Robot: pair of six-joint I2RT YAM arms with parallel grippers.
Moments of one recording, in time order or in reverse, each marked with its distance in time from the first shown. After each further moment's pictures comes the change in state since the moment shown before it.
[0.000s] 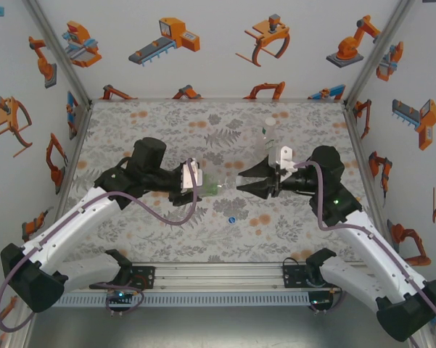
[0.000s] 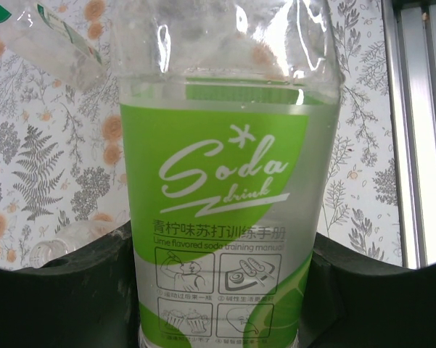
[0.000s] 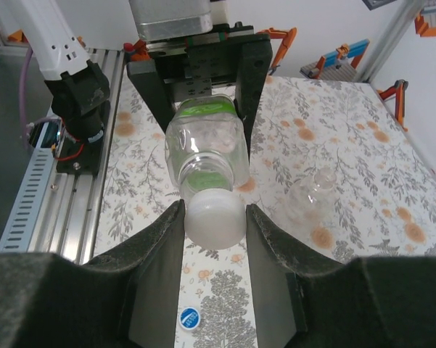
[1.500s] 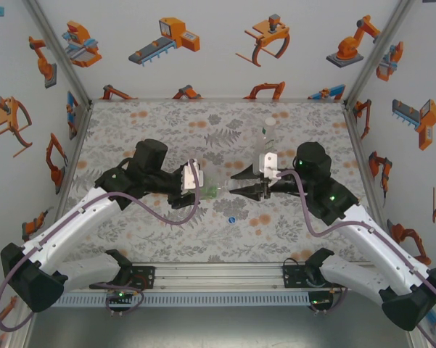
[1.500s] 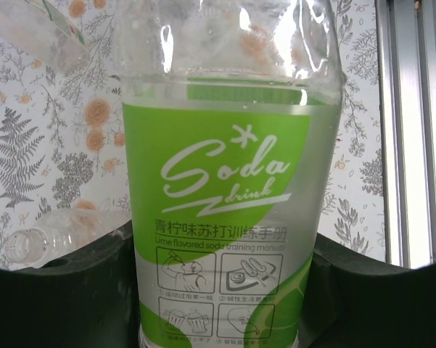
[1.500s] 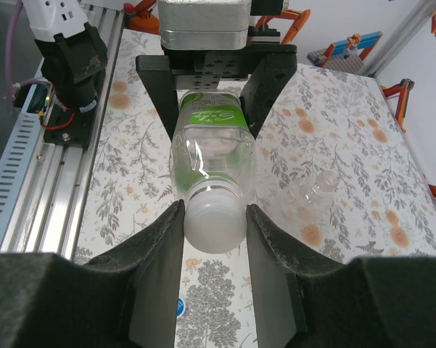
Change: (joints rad) left arm -0.008 0.000 0.000 -0.038 -0.024 -0.030; right arm 0.133 0.057 0.095 -0.190 0.122 -0.203
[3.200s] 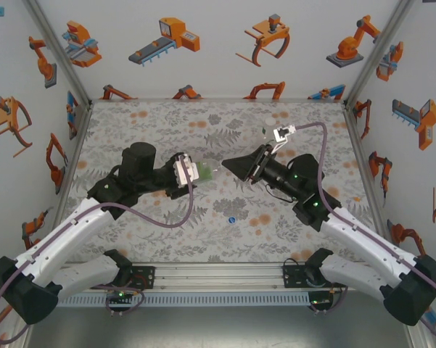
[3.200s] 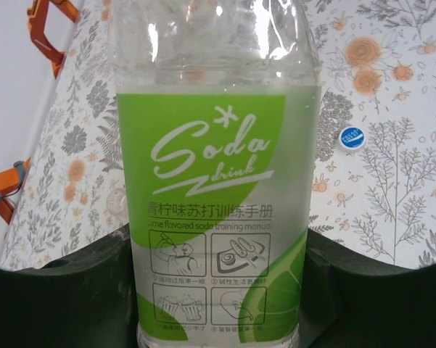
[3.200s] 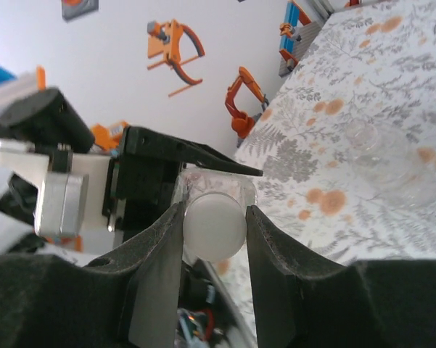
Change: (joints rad) left arm 0.017 -0.104 -0.098 0.229 -0.204 -0.064; right arm 0.061 0.033 -0.201 0.488 0.628 1.315
